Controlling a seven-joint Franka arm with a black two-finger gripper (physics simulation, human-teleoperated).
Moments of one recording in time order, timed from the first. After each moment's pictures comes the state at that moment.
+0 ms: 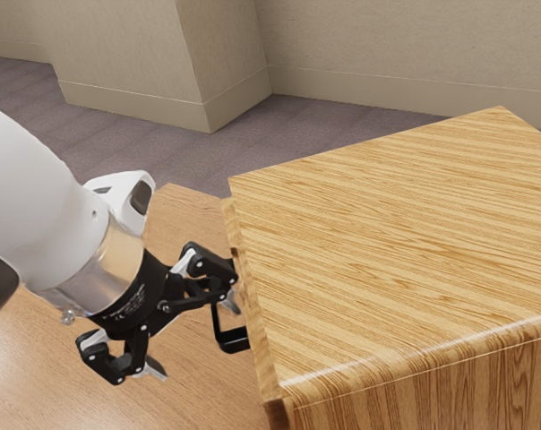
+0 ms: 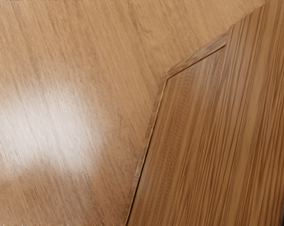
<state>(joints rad) -0.27 -0.70 -0.09 -2.27 0.07 1.92 -1.55</state>
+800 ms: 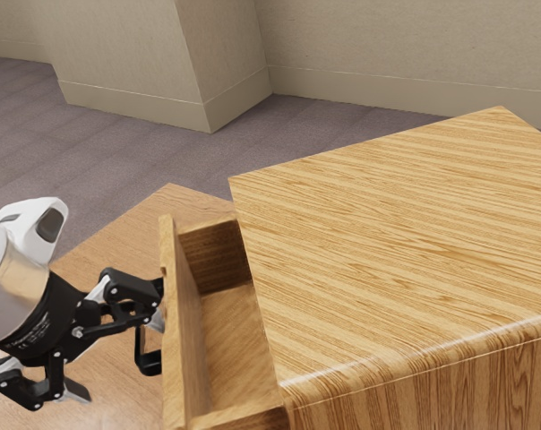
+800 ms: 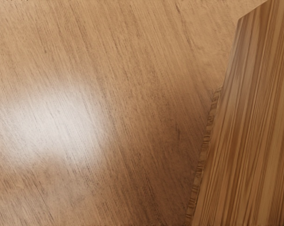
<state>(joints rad) -0.44 -0.94 0.08 -2.40 0.19 1.80 -1.58</state>
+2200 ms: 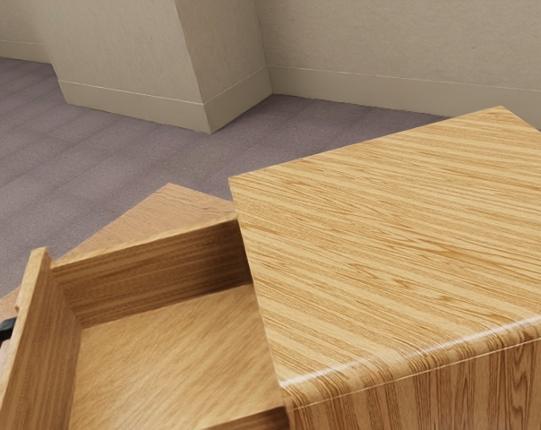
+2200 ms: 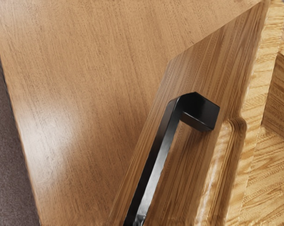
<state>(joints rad) -0.55 -1.26 0.05 -2.27 0.33 1.41 -1.73</state>
